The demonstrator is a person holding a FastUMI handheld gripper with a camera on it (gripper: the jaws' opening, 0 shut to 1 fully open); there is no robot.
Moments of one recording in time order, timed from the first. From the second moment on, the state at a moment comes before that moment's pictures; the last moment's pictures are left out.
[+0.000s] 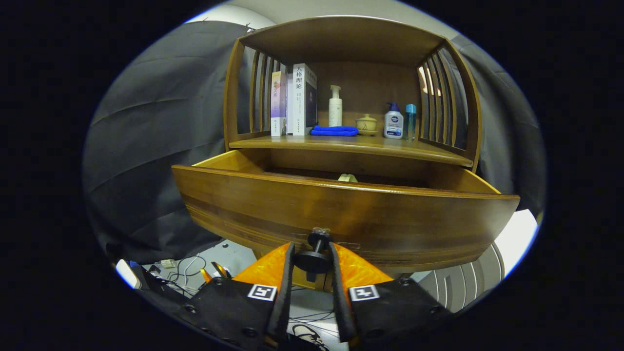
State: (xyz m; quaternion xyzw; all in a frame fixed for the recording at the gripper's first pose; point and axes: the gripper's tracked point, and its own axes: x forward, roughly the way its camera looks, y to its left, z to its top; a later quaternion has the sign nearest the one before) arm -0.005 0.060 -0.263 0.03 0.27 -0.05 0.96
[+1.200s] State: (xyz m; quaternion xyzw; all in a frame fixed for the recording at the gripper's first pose) arm 0.086 0.016 -0.139 0.10 0.31 -0.01 0.94
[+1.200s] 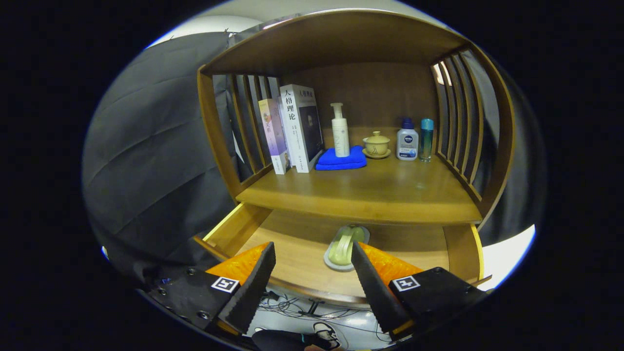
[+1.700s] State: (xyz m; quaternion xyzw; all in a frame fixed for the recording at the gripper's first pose) arm 0.132 -0.005 -0.210 0.10 0.42 -0.02 0.90
